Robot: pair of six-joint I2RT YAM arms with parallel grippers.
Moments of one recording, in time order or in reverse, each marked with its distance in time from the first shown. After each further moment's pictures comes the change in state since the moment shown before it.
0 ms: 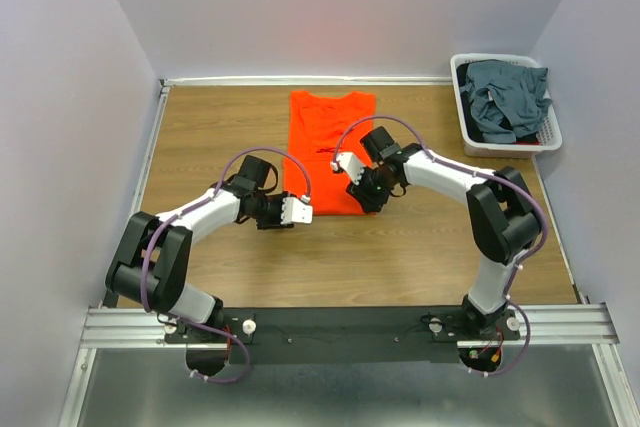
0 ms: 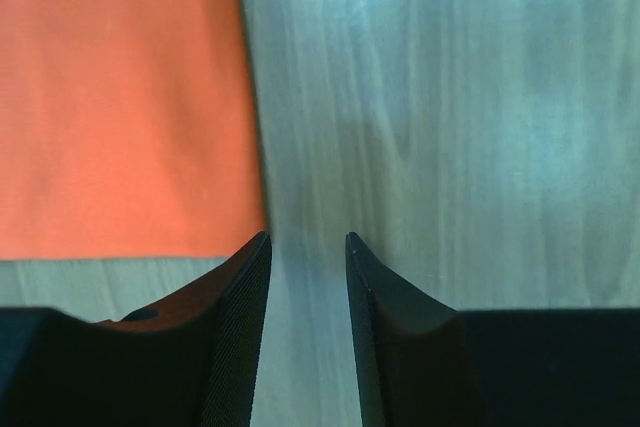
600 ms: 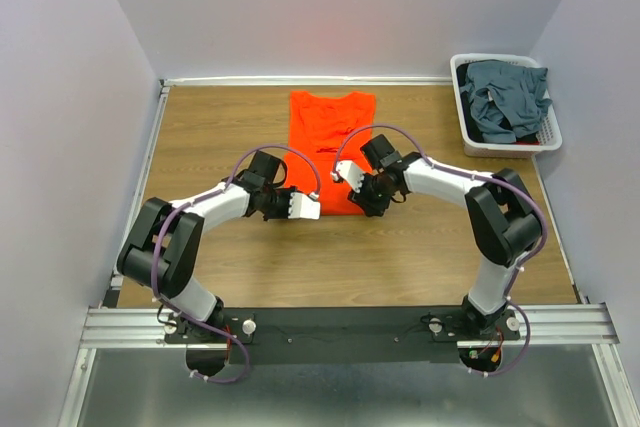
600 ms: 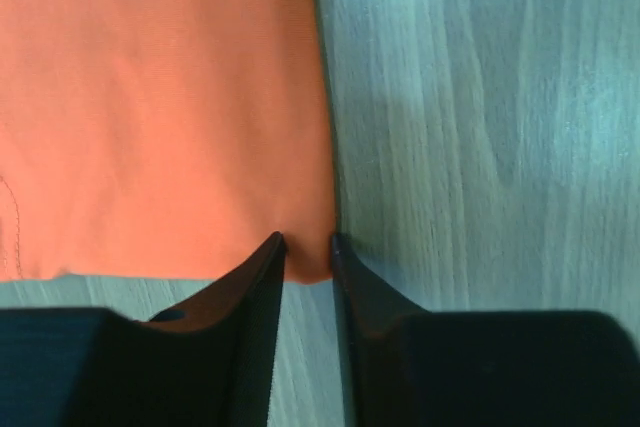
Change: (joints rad) left arm -0.046 0.095 0.051 0.102 -0.100 0.016; right arm 0.011 0.000 -0.093 0.091 0.047 -0.076
